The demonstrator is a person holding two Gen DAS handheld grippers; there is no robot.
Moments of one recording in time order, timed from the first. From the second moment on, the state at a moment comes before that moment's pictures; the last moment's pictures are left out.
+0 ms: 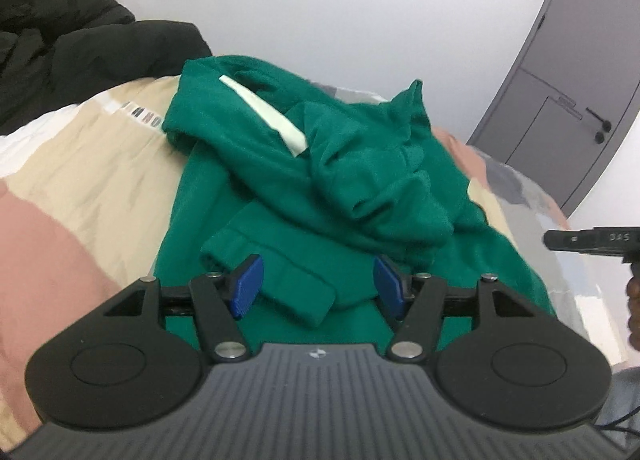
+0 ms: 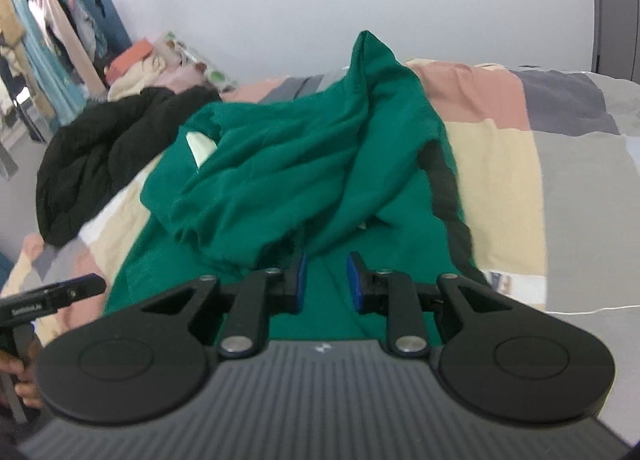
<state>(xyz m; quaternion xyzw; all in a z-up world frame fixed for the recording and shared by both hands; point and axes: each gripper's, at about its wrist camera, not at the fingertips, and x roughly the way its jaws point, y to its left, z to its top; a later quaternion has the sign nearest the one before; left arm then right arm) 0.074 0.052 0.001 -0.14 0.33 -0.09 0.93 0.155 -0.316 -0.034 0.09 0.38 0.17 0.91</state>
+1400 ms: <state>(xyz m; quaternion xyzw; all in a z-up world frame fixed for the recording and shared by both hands) 0.084 0.133 -0.067 -0.38 0.45 0.02 0.81 0.190 -0.417 -0.141 0.27 0.50 0.16 0.81</state>
